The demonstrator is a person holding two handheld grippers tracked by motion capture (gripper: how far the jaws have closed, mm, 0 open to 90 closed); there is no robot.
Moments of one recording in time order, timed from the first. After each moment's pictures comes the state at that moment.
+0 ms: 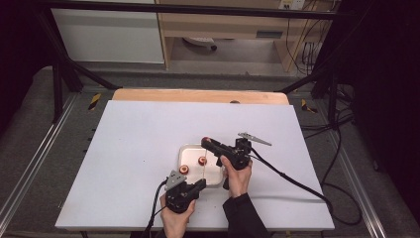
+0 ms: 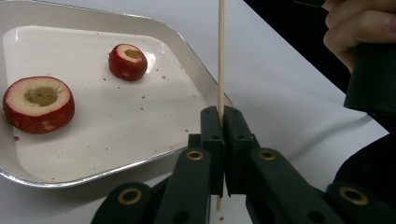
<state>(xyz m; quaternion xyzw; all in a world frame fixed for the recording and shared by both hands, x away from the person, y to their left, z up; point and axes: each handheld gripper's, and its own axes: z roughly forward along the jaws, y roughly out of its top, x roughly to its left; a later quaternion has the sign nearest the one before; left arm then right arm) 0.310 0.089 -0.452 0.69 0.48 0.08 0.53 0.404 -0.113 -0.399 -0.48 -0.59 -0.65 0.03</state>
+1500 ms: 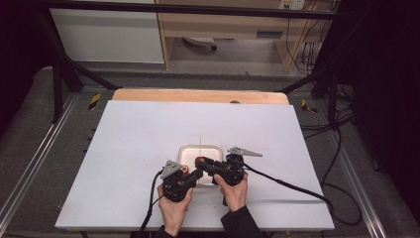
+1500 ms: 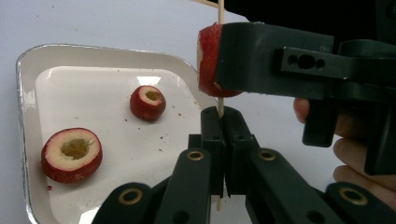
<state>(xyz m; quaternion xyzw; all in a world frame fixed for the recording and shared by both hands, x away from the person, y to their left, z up) 0.332 0.096 -0.436 0.68 0.49 0.09 0.54 0.375 -0.099 -0.424 -0.45 -0.66 -0.60 0.04</state>
